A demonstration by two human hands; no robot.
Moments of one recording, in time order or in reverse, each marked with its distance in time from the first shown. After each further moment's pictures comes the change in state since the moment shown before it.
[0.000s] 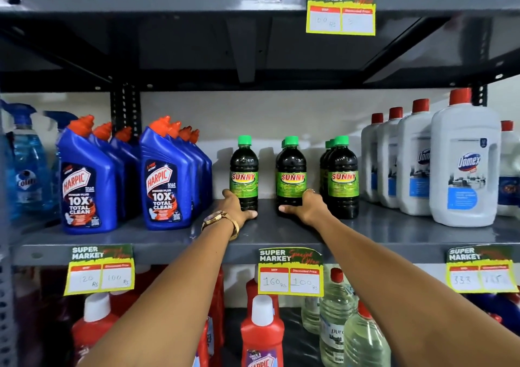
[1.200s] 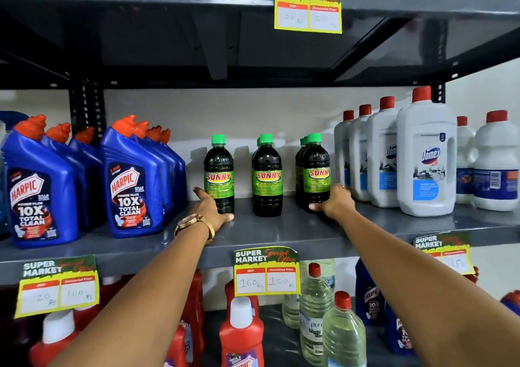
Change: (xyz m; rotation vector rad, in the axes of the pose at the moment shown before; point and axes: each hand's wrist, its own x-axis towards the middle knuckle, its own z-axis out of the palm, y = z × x) left_hand 0.013 -0.007 0.010 -0.046 -0.015 0.012; right_hand 0.010 0.074 -0.061 -0.078 0.209 0.179
